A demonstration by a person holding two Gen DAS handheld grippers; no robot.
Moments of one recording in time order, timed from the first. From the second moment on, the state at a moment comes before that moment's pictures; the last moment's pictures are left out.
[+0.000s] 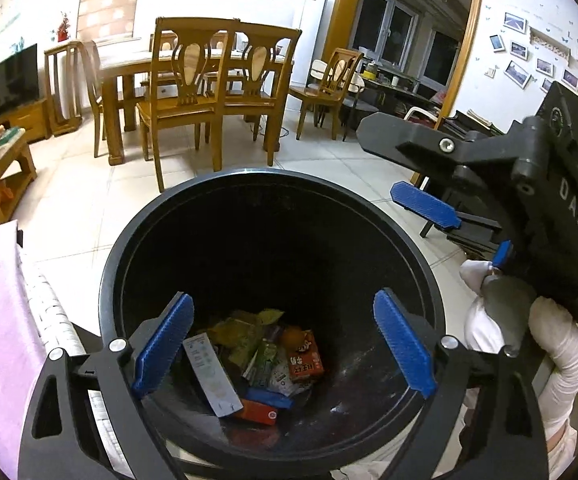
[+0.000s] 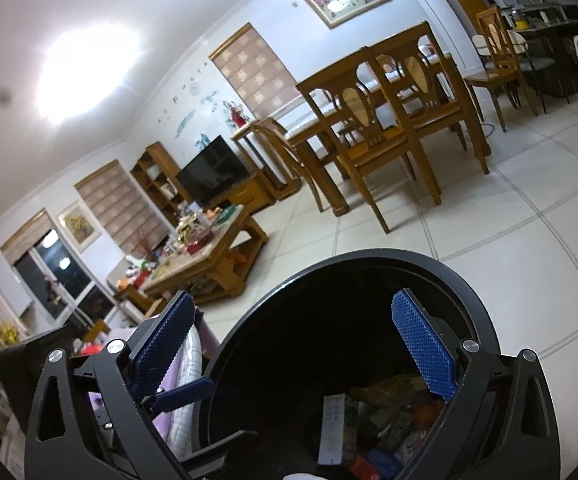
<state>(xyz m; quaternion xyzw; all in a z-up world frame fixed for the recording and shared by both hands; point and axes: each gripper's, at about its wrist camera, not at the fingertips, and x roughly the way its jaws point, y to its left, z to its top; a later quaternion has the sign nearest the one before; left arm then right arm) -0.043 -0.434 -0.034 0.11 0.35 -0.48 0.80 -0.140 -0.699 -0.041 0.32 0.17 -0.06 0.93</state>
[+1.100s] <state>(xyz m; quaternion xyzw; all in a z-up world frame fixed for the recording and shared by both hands) -0.040 -0.298 0.003 0.13 0.26 -0.38 0.88 -0.093 -0.587 -0.016 0.26 0.19 -0.04 0.95</state>
